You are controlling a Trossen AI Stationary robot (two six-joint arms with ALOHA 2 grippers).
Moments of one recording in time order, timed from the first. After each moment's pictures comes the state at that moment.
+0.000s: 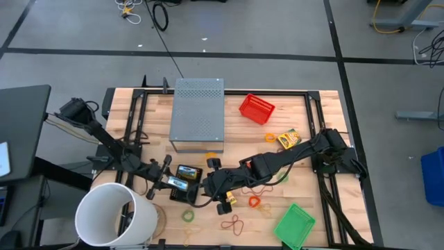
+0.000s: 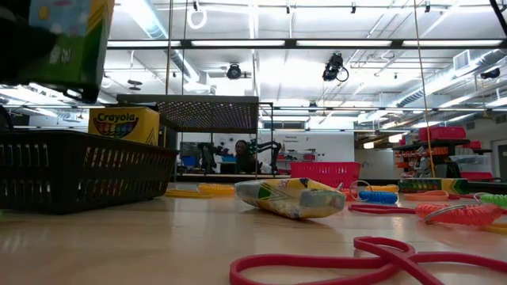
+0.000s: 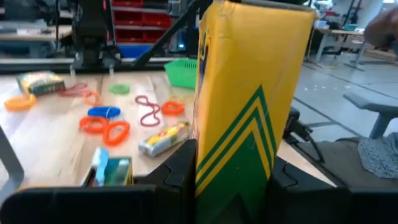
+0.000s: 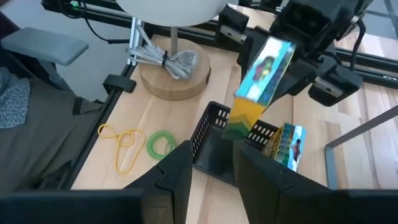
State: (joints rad) left arm -0.69 1.19 0.01 1.10 -0.37 -0.09; right arm 0.37 1.98 1.86 -0.54 0.12 0.01
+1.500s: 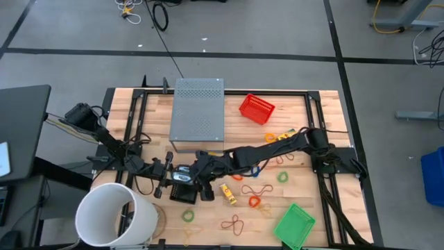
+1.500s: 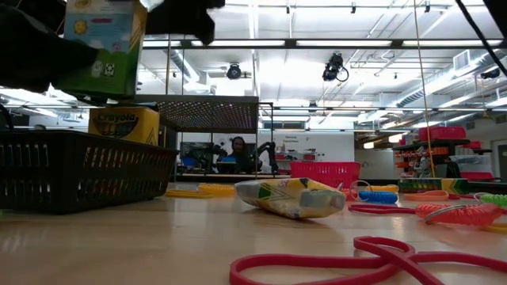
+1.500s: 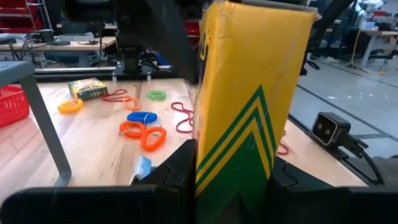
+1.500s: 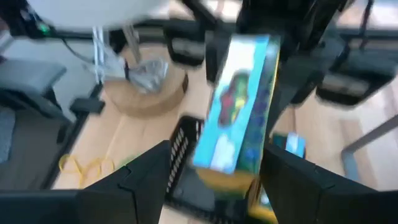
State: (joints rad) left arm -0.65 1.36 0.03 1.28 -0.50 -0.04; right arm 0.24 2.13 1.86 -0.37 -0.02 0.07
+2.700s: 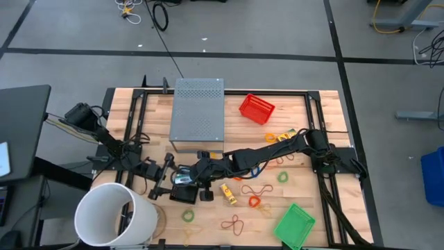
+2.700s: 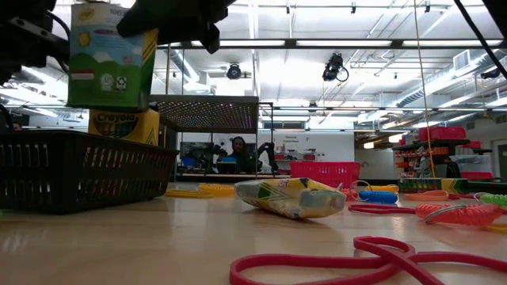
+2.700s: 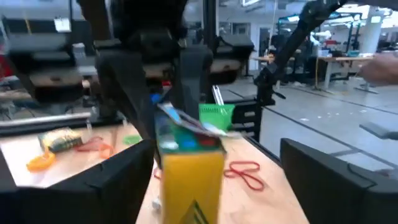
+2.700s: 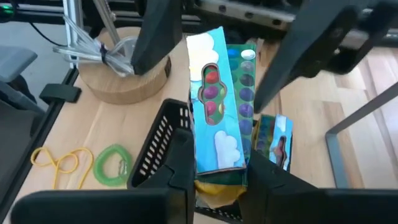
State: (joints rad) left arm -0.65 1.36 0.04 1.44 -0.37 0.08; right arm 0.25 2.15 1.86 -0.38 0.07 0.08
